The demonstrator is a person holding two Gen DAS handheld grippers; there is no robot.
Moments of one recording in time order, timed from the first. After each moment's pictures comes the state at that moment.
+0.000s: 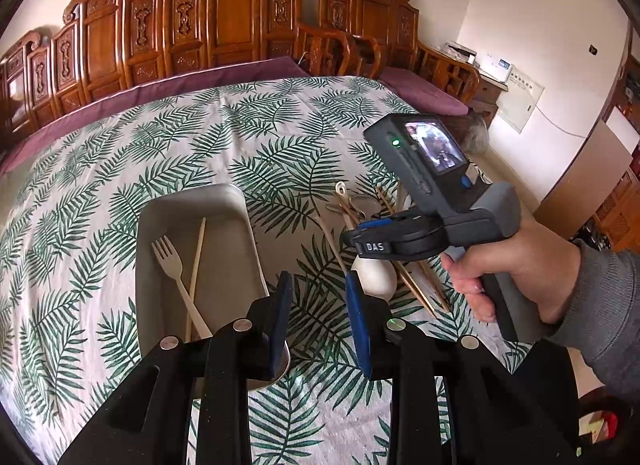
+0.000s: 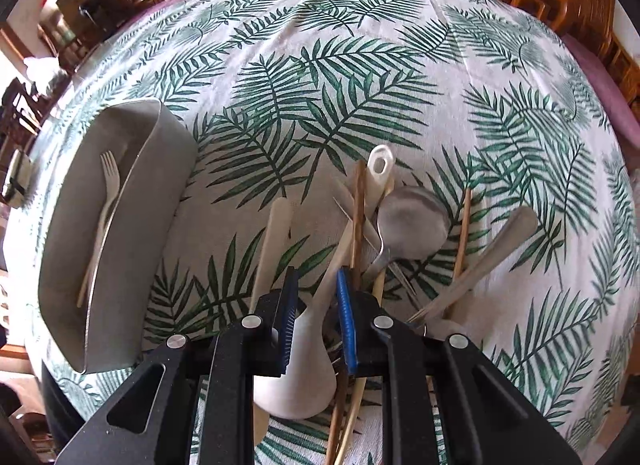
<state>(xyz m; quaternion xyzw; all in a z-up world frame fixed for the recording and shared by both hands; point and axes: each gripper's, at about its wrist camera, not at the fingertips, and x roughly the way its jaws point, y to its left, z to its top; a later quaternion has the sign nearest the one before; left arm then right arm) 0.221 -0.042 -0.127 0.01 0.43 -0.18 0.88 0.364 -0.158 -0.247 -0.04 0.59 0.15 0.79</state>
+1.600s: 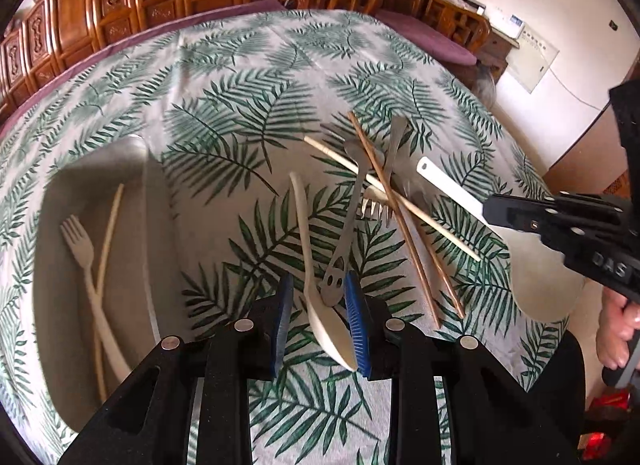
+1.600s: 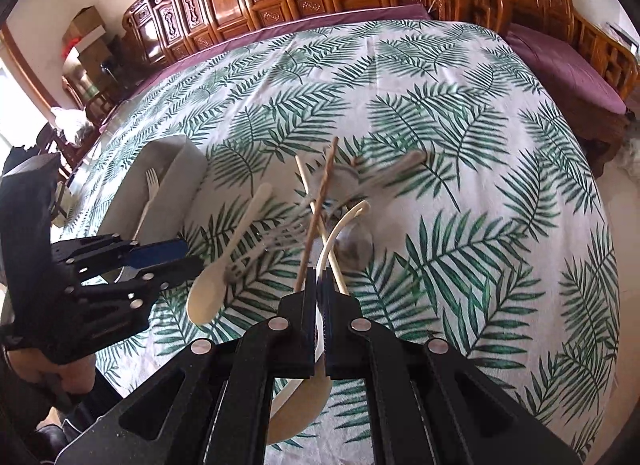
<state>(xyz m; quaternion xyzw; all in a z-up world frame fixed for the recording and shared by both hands) 0.271 -0.116 -0.204 0.03 0.52 -0.18 0.83 0.278 -0.271 -0.195 0.04 0.52 0.18 0.84</state>
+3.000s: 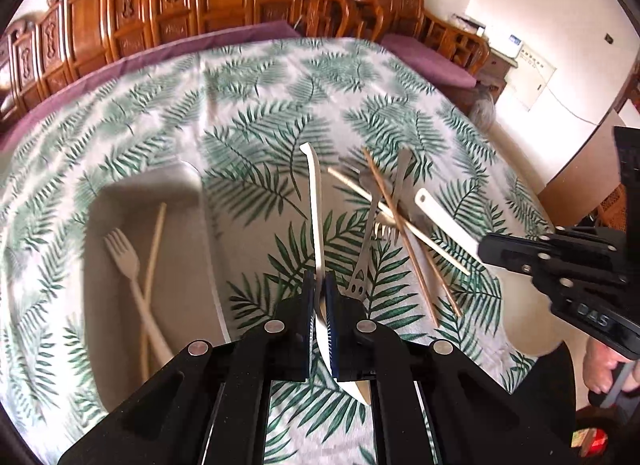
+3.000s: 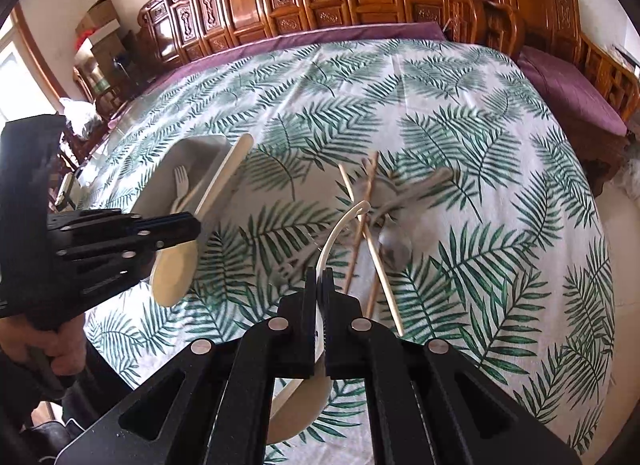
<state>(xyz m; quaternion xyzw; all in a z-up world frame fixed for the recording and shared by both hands) 0.257 -0.079 -0.154 0.02 0.48 -0.18 0.86 0.255 -0.232 -0.165 0.02 0.49 0.19 0.85</state>
